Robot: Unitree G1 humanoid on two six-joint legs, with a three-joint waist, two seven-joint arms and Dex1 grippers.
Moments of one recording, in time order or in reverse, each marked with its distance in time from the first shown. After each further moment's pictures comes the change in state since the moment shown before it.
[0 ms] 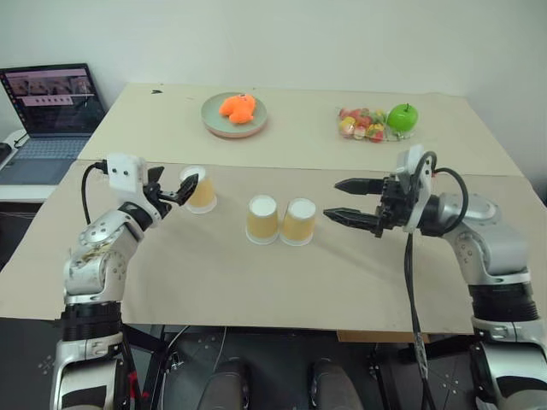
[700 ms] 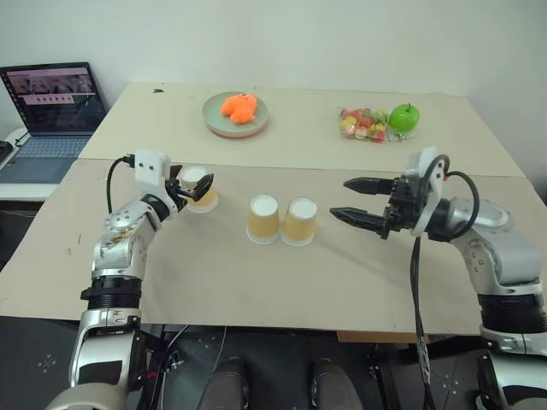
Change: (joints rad) left arm -0.146 -0.068 -0.071 0.307 0.131 -0.157 -0.089; right arm 0.068 -0.029 -0.039 -0.071 0.029 0.005 -0.062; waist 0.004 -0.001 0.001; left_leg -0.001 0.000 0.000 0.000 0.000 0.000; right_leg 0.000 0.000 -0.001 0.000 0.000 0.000
